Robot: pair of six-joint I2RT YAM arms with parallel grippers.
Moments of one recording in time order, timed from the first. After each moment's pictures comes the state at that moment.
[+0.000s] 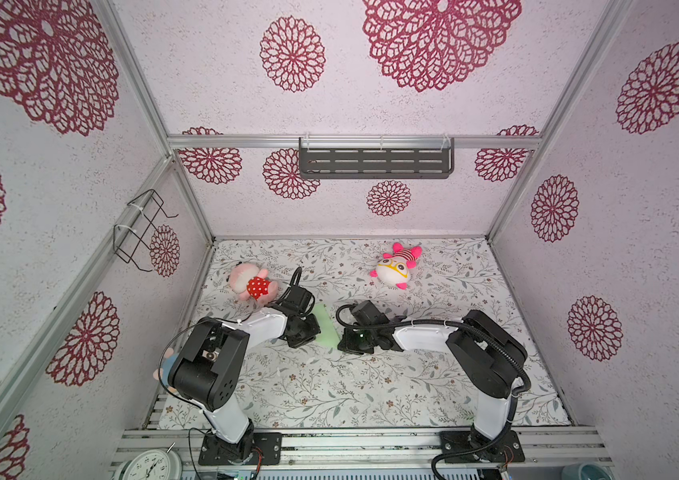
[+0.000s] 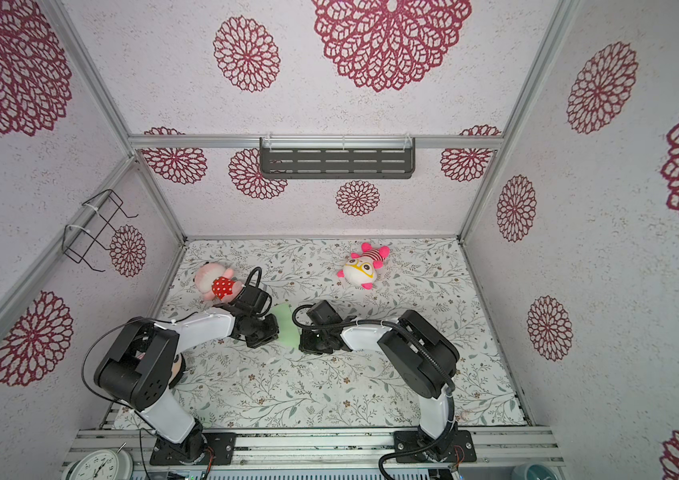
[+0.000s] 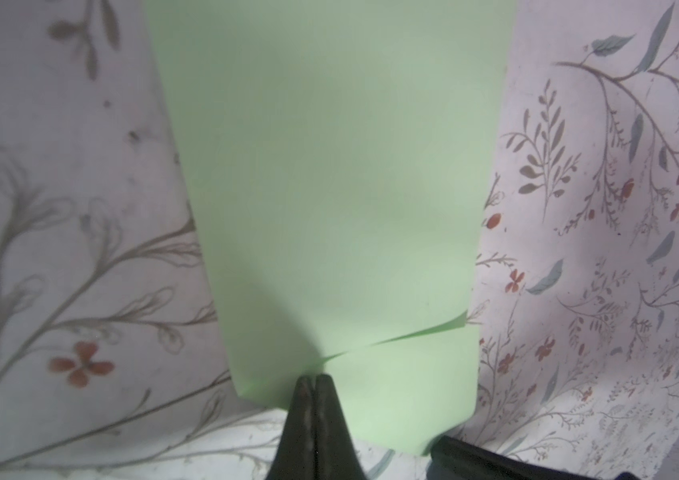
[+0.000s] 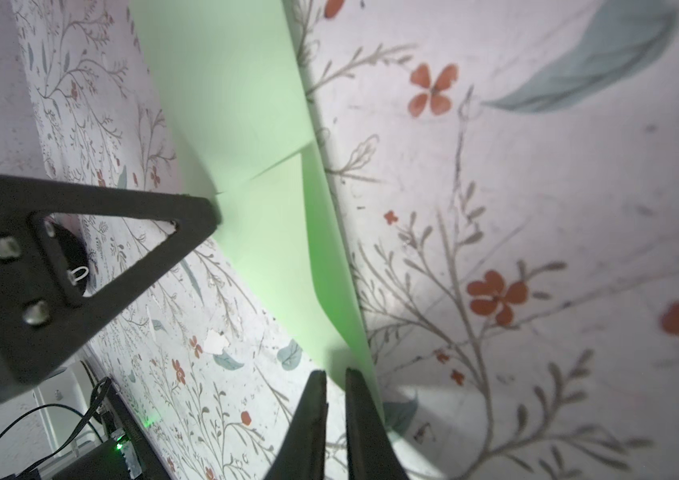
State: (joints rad) left arm -0.41 1.69 0.88 -0.39 0.17 -0.78; right arm 0.84 1.88 1.03 -0.09 -0.31 0.86
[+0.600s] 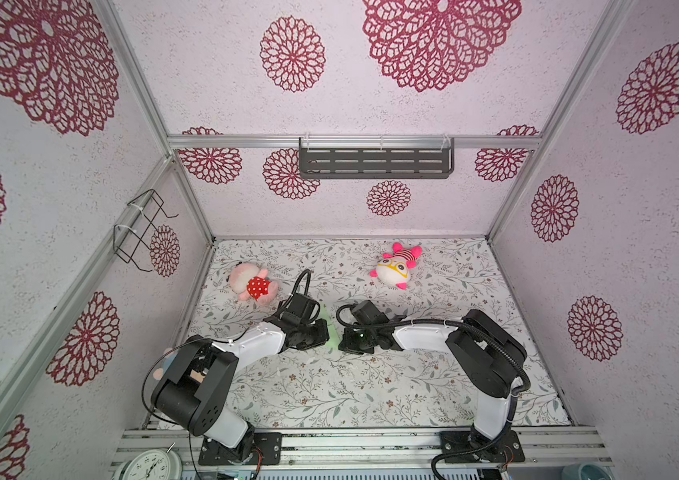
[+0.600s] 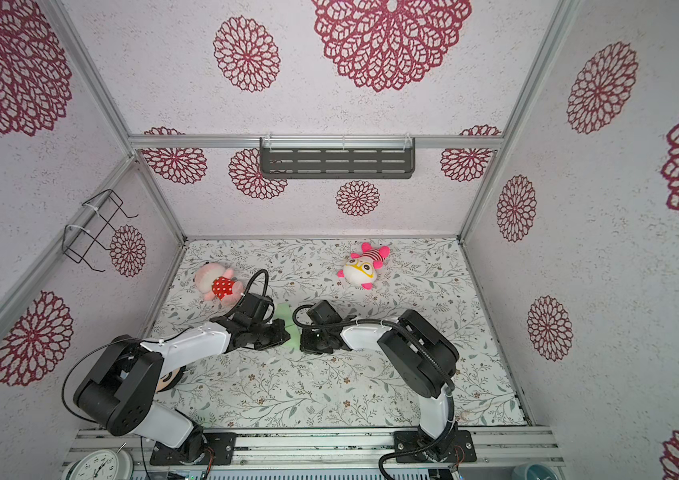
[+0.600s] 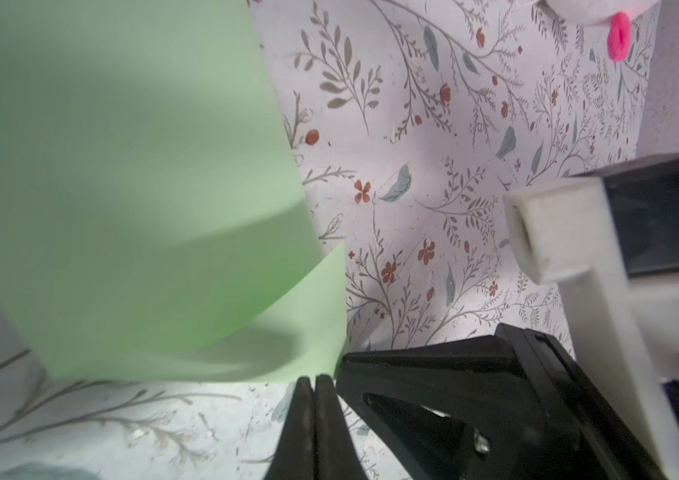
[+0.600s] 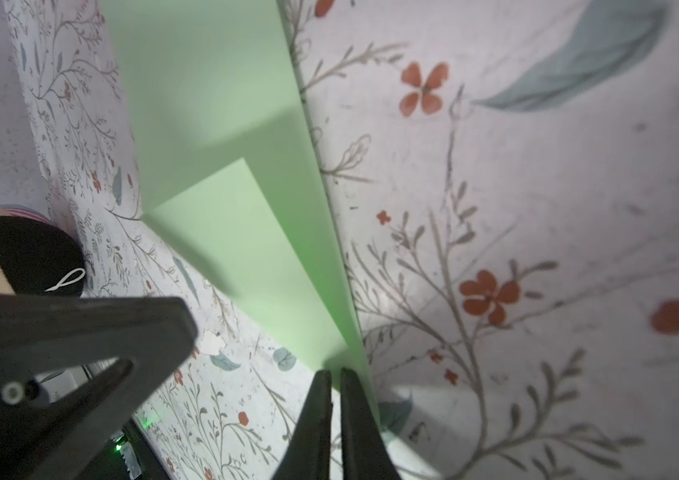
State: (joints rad) left arm -0.51 1.57 0.76 -0.19 0.28 -0.72; right arm 0.84 1.88 1.03 -0.10 -0.31 0.86
